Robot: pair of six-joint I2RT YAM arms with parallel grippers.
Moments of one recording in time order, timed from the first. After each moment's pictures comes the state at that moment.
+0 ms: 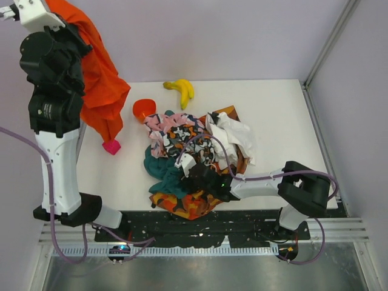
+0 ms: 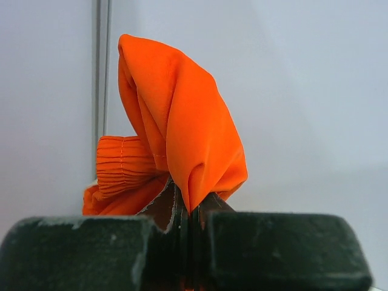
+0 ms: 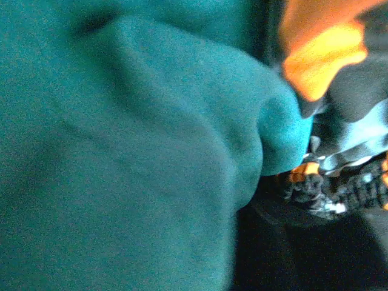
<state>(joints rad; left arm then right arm) -0.22 1.44 2.32 -0.63 -0.47 -0.18 1.15 1.63 0.75 0.28 0.28 0.10</state>
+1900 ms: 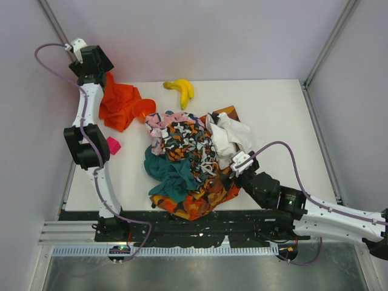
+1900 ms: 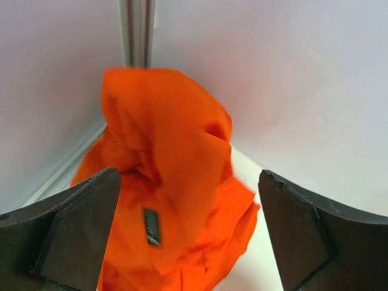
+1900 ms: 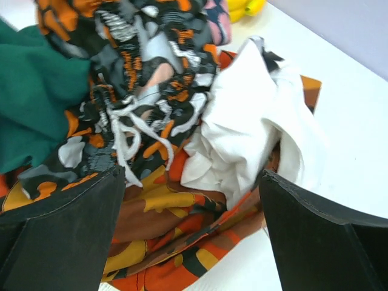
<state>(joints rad) 0.13 2.19 2.19 -0.27 -0.36 -0.36 1.17 0.66 0.47 -0.03 0.53 -0.12</state>
